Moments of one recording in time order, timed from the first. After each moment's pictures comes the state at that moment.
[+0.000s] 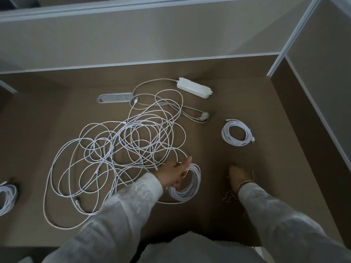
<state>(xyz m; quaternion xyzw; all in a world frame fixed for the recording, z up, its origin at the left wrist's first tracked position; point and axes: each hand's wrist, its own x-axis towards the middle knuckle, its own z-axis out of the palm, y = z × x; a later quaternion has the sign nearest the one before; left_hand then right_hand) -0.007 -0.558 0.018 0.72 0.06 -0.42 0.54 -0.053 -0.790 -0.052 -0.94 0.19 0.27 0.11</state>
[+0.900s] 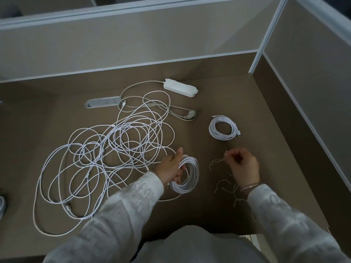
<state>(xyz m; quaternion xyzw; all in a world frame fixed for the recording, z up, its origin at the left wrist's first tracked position) -0.022 -0.592 0.021 0.73 0.10 -0.34 0.58 -0.093 -0.796 0.002 -0.82 0.28 -0.13 0.48</state>
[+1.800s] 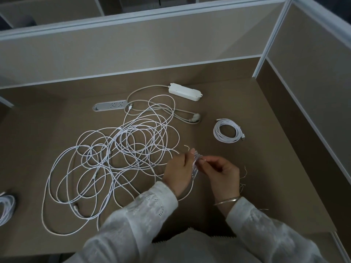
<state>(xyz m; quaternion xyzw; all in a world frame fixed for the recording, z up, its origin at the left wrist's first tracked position) -0.047 -0.600 0.059 0.90 -0.08 -0.12 0.41 -0.104 -0.705 0.048 -0.63 0.24 -0.14 0.72</state>
